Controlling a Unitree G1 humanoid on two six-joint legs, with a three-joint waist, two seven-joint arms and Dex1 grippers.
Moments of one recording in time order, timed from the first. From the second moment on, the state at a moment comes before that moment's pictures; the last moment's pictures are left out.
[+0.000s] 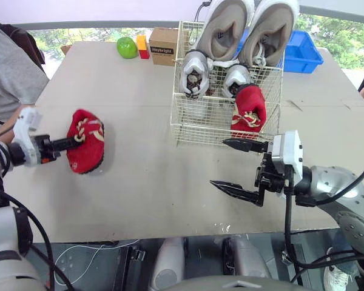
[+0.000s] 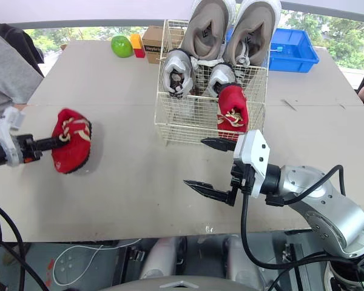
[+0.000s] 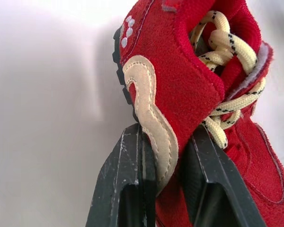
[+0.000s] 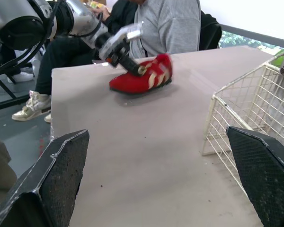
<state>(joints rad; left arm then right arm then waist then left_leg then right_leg) -0.68 1.07 0.26 0.74 -0.39 0.77 -1.26 -0.21 -0.63 0.05 -0.78 0.72 0.63 0.68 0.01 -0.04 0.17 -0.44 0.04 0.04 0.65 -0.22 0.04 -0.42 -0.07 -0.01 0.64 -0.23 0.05</state>
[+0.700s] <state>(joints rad) -0.48 0.28 0.14 -0.16 -0.19 -0.18 -0.57 -0.14 -0.70 -0.13 -0.80 0.72 0.61 0.61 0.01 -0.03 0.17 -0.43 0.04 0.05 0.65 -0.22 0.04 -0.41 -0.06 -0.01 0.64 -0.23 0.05</state>
